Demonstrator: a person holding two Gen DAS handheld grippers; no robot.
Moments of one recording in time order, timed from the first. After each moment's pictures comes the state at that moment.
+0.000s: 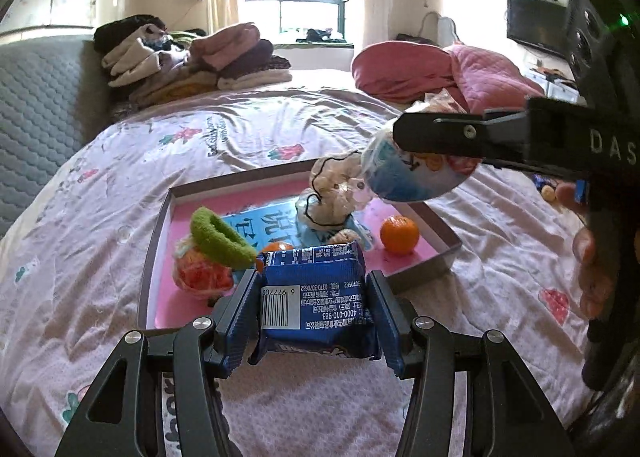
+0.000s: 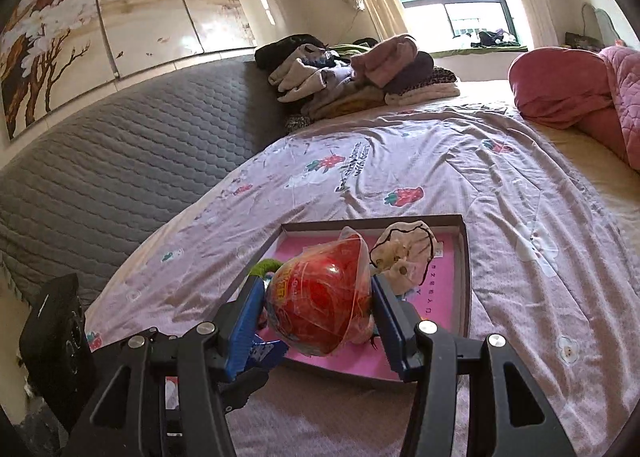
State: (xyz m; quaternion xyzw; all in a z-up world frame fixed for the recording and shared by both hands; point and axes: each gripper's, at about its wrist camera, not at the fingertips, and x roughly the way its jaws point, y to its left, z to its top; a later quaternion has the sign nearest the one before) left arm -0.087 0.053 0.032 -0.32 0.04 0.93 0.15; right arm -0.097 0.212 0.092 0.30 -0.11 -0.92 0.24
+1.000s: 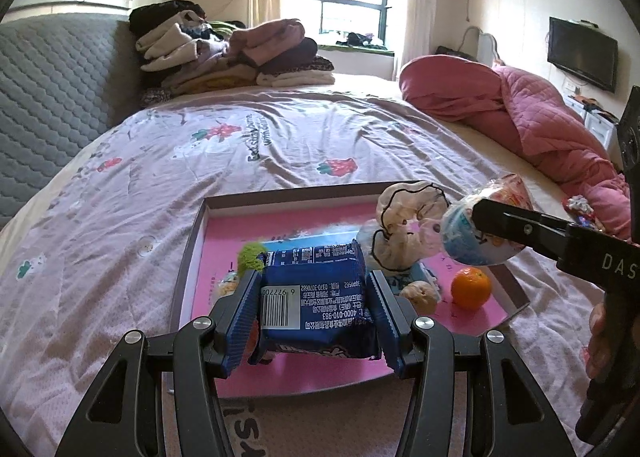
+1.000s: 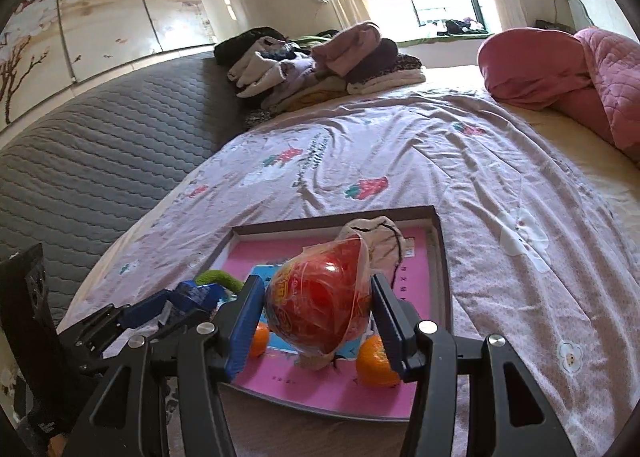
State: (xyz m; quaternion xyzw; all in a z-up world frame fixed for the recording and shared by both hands) left arm -0.157 0.026 0.025 -0.32 0.01 0.94 0.09; right arm -0.142 0.217 0.059 0.33 -0.11 -0.92 0.16
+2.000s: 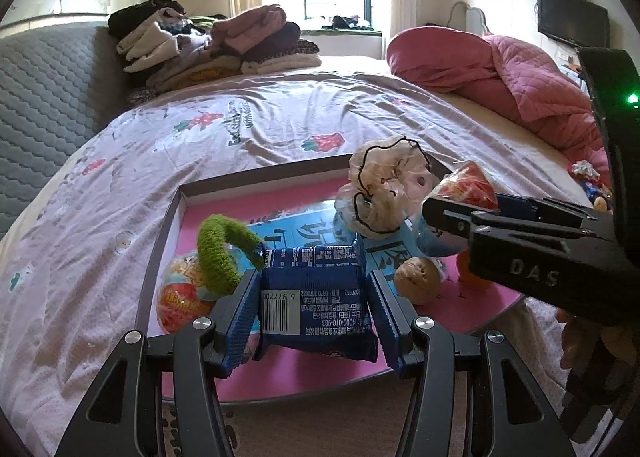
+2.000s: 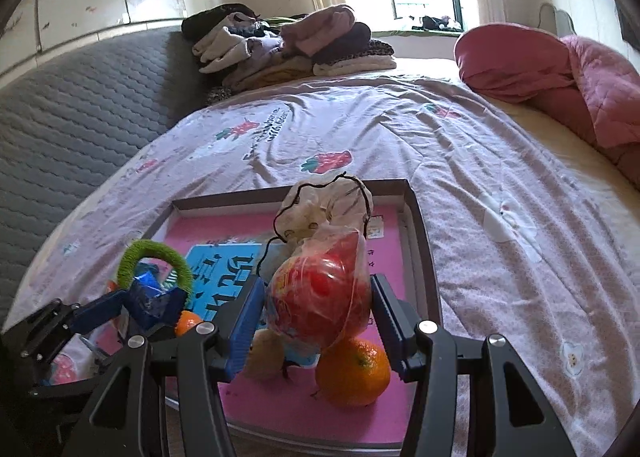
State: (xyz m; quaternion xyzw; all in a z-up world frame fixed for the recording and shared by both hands) left arm -0.167 0.052 -0.002 -0.34 0.05 0.93 0.10; right arm -0.166 0.198 0.019 0.35 -0.04 -0.93 0.09
